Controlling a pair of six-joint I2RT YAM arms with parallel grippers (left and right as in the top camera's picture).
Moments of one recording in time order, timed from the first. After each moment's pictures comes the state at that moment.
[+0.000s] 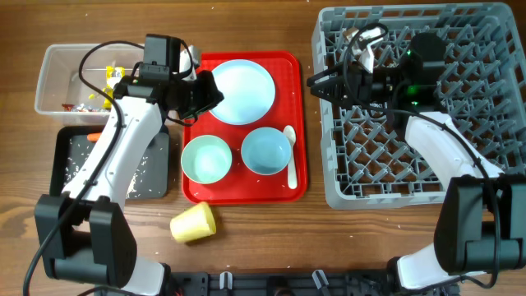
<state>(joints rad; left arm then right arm) -0.15 1.68 1.30 -0.67 0.43 -0.54 0.04 1.71 1.03 0.53 -1.55 0.62</state>
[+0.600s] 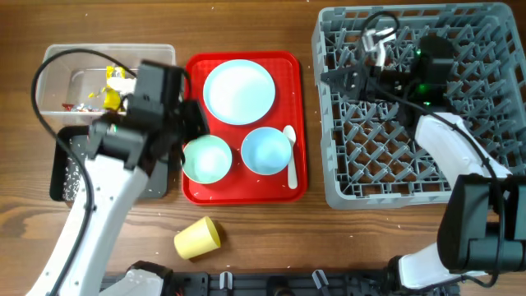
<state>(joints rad) -0.30 1.30 1.30 -1.05 0.00 -0.56 -0.05 1.70 1.02 0.34 -1.38 0.68</state>
